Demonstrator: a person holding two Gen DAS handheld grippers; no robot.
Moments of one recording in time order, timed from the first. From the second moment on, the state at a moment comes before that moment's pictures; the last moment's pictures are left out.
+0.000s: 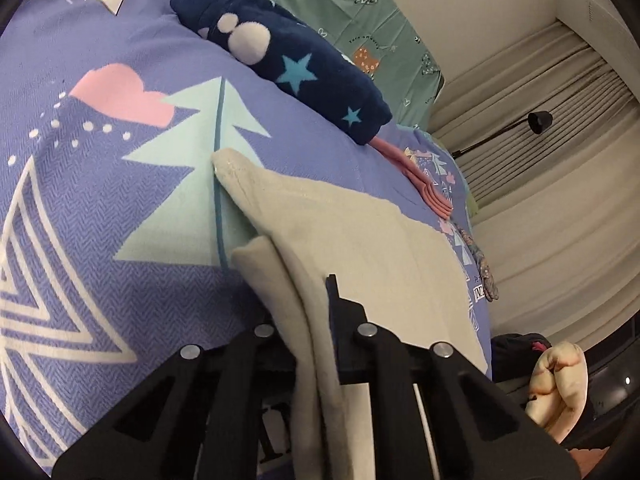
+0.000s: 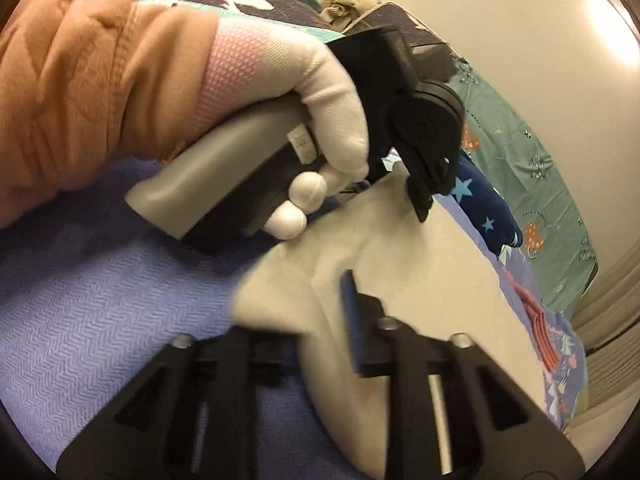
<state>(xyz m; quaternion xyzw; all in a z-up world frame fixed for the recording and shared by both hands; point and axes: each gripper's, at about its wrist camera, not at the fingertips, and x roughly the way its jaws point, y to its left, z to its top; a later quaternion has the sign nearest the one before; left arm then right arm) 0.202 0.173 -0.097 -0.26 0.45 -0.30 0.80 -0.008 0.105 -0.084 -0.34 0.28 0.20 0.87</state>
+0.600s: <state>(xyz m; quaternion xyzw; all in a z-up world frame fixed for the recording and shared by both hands) 0.199 0.092 0.005 -0.15 0.41 -0.32 0.84 0.000 -0.020 0.010 -0.11 0.26 0.20 0.94</state>
